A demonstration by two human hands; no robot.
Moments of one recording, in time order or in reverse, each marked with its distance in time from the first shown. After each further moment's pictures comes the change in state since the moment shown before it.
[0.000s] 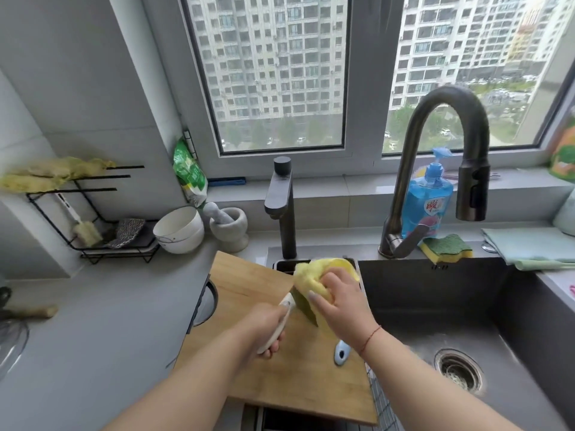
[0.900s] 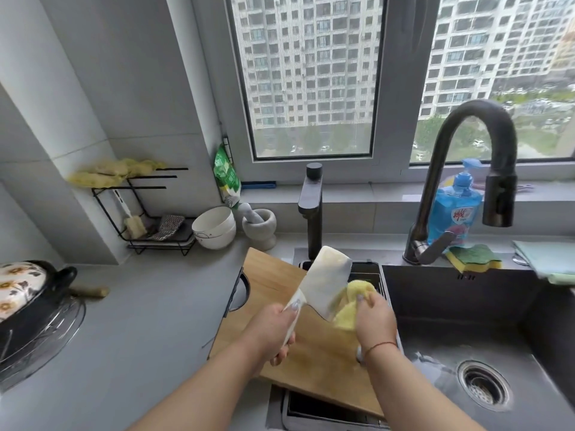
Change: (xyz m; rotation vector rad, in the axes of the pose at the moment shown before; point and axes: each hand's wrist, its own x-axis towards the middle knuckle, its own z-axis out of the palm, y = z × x) left_hand -0.064 -0.028 -0.021 -0.020 0.081 0.265; right_hand -0.017 -0.007 0.027 0.323 0.330 0.555
